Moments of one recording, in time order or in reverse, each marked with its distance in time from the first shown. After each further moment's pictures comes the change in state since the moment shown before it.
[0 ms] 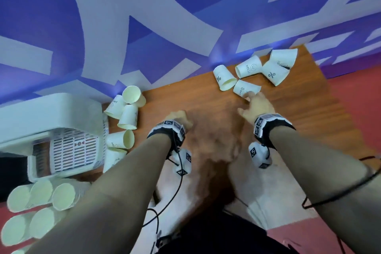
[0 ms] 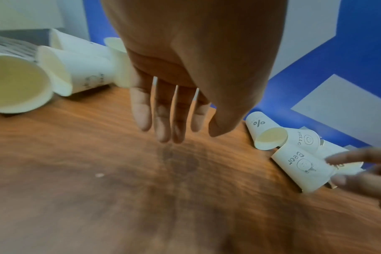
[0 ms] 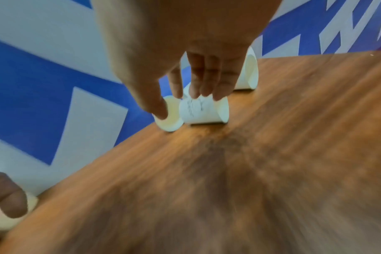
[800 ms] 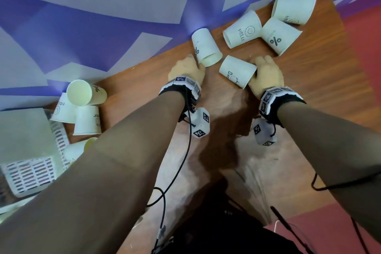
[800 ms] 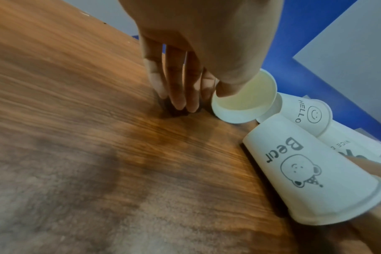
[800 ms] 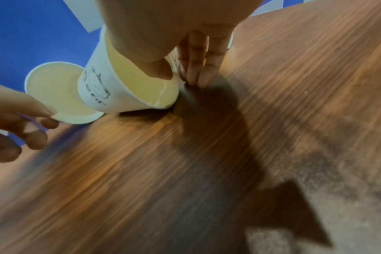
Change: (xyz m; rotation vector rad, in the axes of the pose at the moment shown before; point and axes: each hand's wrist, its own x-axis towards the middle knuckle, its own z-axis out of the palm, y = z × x) left_hand 0.153 0.114 0.013 -0.080 0.167 0.094; right_hand 0.108 0.062 0.035 0.034 0.084 -0.010
